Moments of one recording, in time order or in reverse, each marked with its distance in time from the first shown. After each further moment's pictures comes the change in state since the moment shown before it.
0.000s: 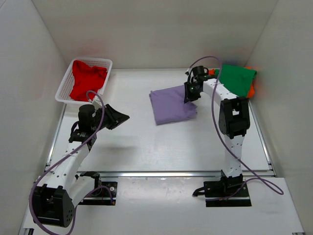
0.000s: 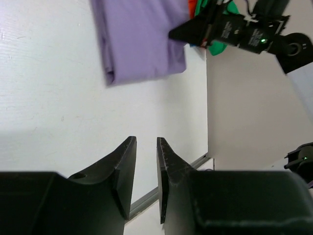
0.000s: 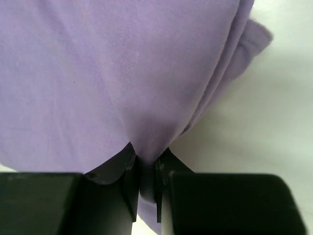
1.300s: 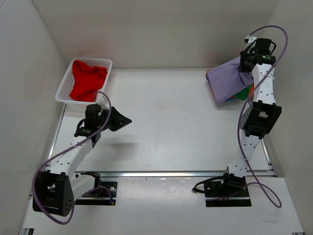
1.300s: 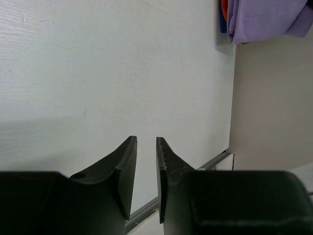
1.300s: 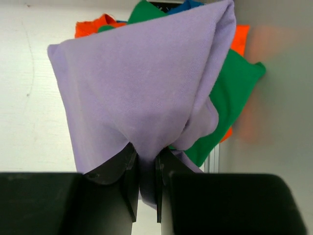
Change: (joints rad) left arm -0.043 0.122 -0.019 0.006 -0.043 0.065; right arm -0.491 -0.001 0.535 -0.147 0.123 -0.365
